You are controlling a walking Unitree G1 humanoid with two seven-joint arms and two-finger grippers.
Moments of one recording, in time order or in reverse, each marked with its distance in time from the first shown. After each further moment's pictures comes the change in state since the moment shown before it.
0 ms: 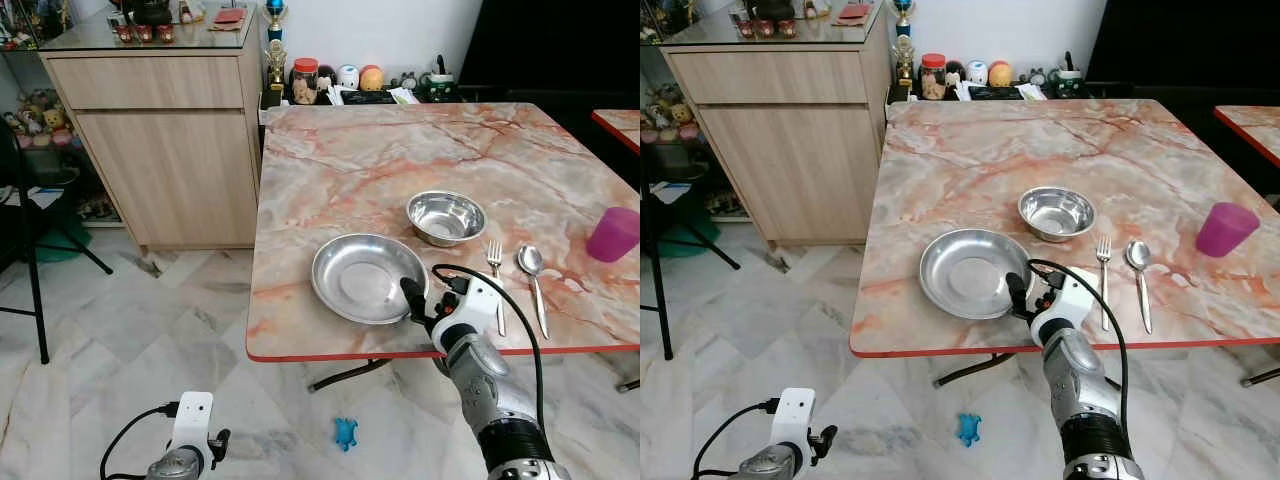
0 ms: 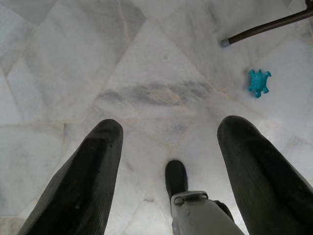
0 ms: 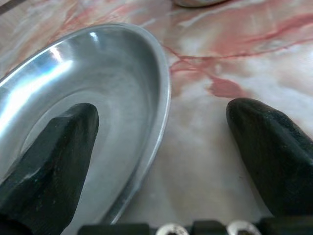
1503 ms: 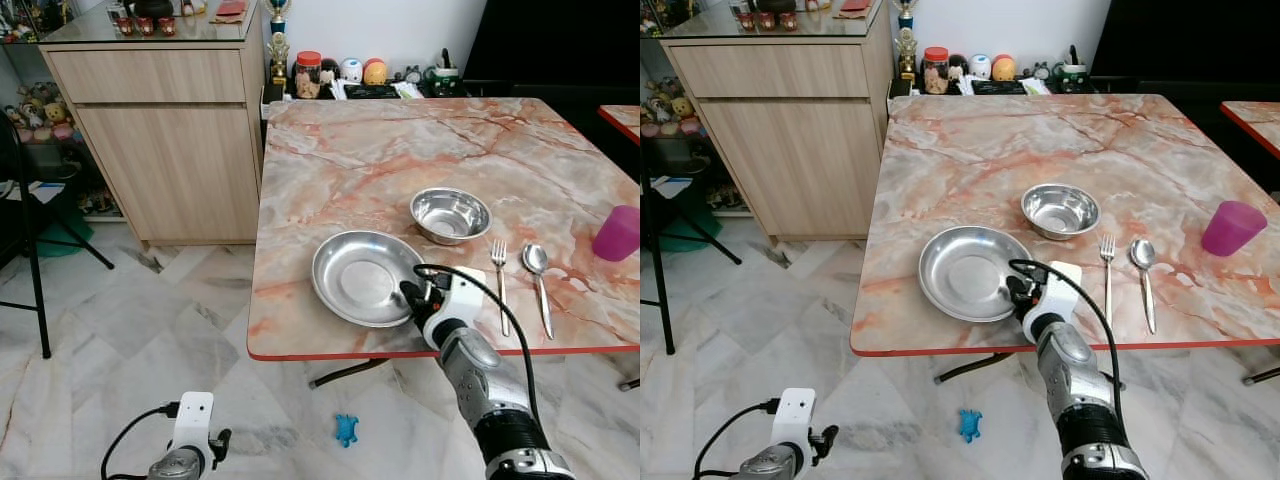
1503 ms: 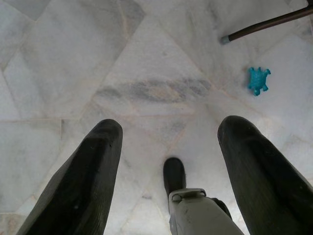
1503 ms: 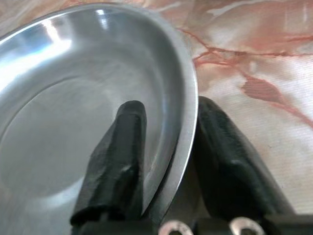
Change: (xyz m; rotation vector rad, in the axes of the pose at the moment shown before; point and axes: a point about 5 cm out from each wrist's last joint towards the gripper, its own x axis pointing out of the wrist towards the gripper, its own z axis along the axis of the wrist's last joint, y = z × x) left arm 0.000 -0.002 0.000 -0.009 0.000 -0.003; right arm 0.006 0.007 0.000 -0.115 0.042 0.016
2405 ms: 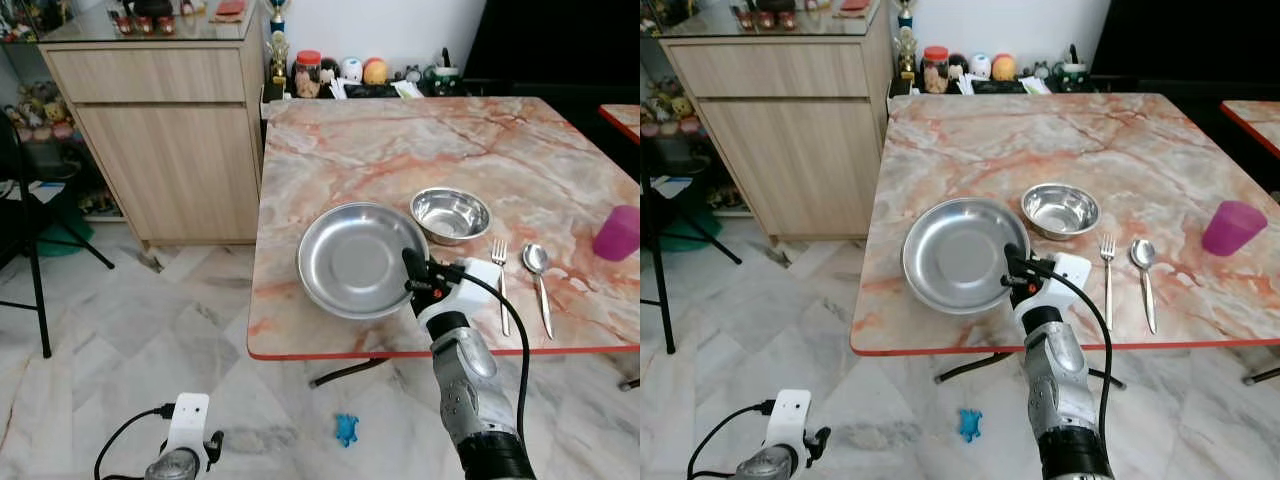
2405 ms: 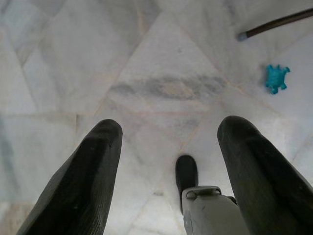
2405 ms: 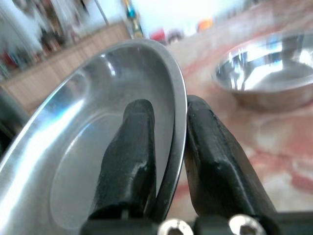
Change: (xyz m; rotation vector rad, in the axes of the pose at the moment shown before) left arm -0.002 0.012 -0.006 -0.005 0.014 0.067; right arm -0.028 0.034 0.030 0.096 -0.441 0.165
